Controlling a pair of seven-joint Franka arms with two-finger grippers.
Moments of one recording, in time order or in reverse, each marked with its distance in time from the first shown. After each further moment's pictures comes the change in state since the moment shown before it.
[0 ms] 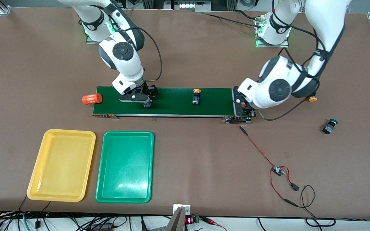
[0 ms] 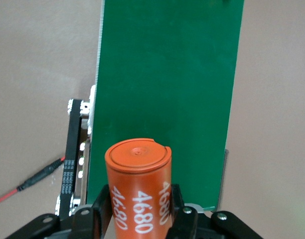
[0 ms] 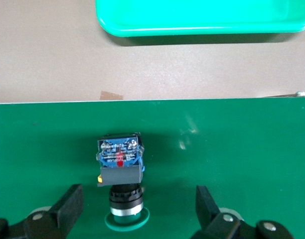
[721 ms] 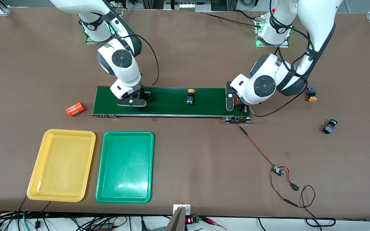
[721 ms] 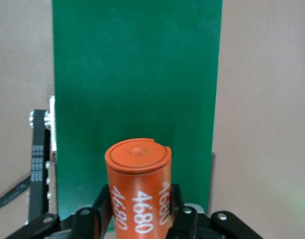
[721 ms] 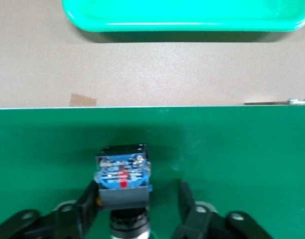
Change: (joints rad) left arm -0.039 0.007 0.001 -0.037 0.029 0.000 0.000; right arm 0.000 0.043 -0.035 0.000 -0.054 0.013 -0.002
